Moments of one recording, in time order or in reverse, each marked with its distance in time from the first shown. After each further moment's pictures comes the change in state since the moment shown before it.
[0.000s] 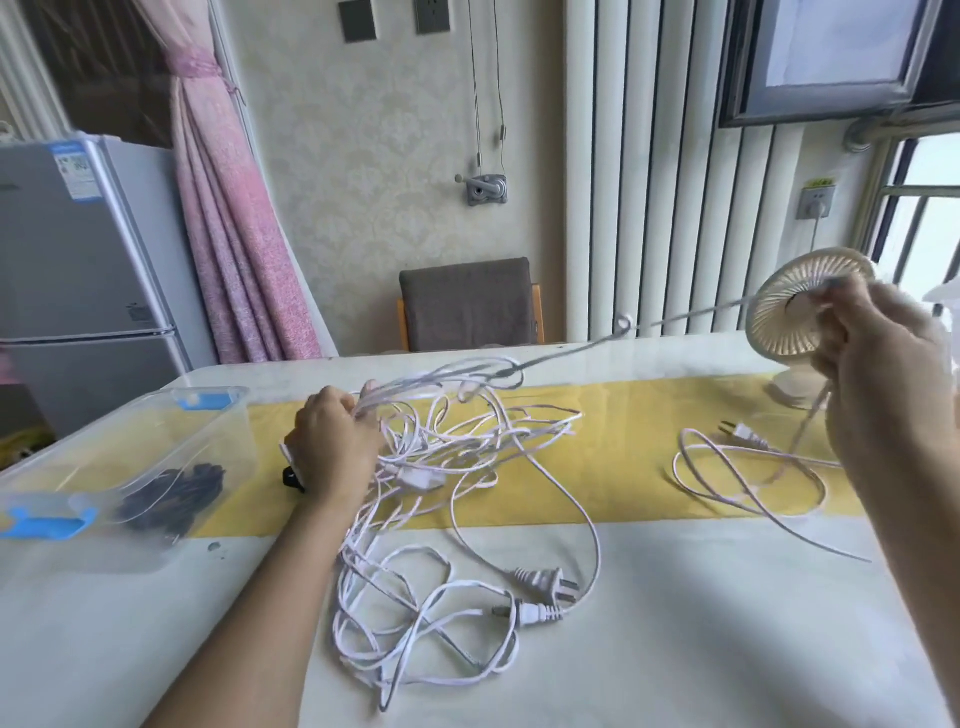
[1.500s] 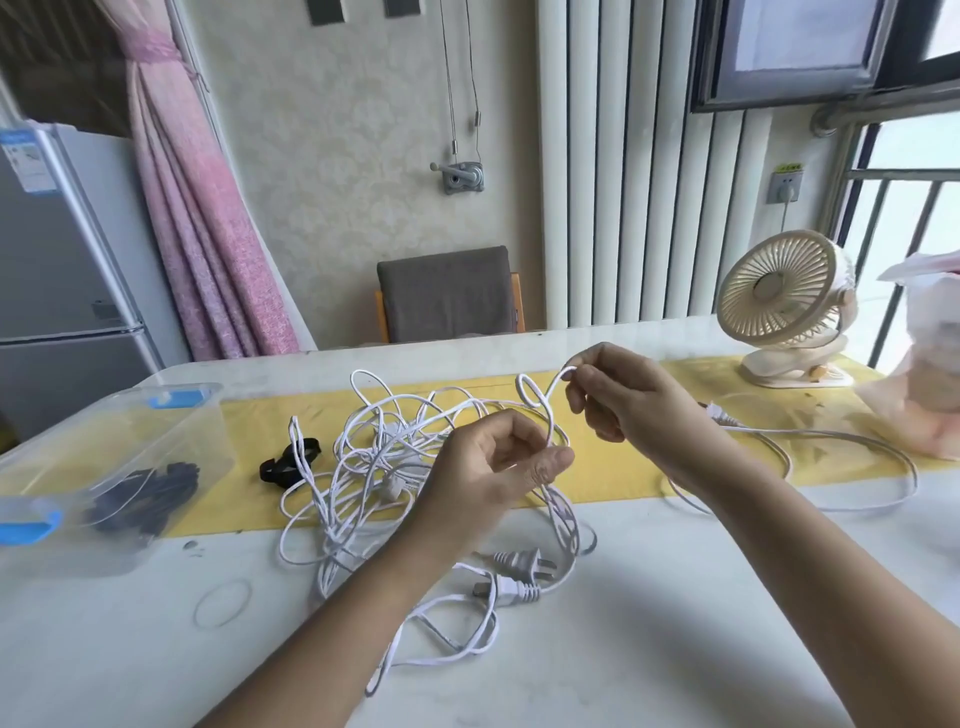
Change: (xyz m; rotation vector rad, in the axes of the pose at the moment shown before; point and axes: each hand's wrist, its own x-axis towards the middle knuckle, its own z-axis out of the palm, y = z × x) left_hand -0.105 0.082 -0.026 -0.974 -0.931 0.218; right_hand -0.062 0.031 0.053 -0.145 -0.762 0.240
